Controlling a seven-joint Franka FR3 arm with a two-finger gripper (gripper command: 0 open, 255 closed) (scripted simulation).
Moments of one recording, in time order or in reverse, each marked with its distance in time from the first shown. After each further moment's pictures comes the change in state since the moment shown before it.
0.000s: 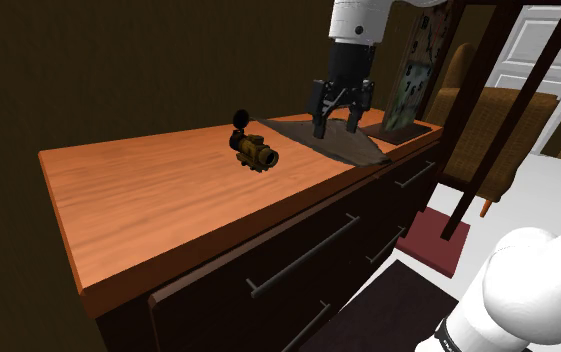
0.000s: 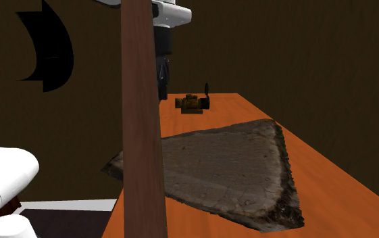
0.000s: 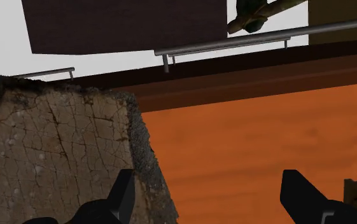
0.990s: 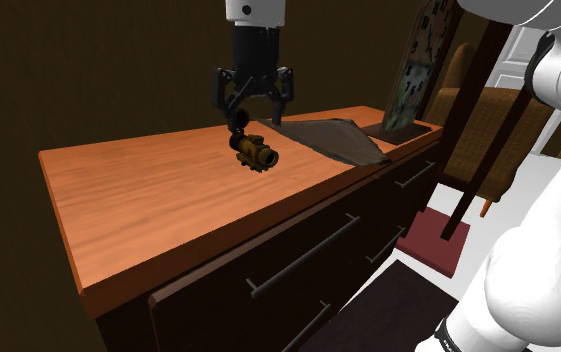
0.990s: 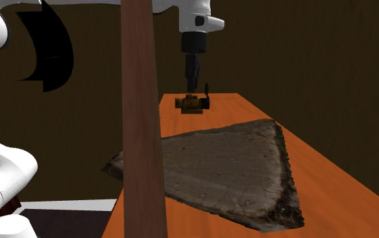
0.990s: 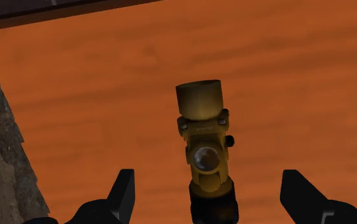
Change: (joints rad) arm 0.052 0.472 0.236 0.474 -0.125 -0.048 0.318
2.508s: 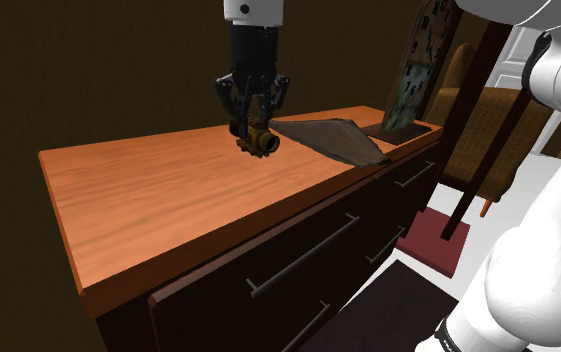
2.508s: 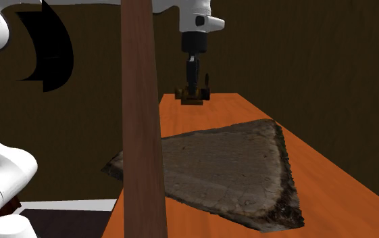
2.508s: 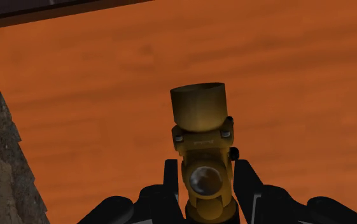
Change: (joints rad) arm 0.003 0.010 0.004 0.012 -0.004 -0.004 0.007
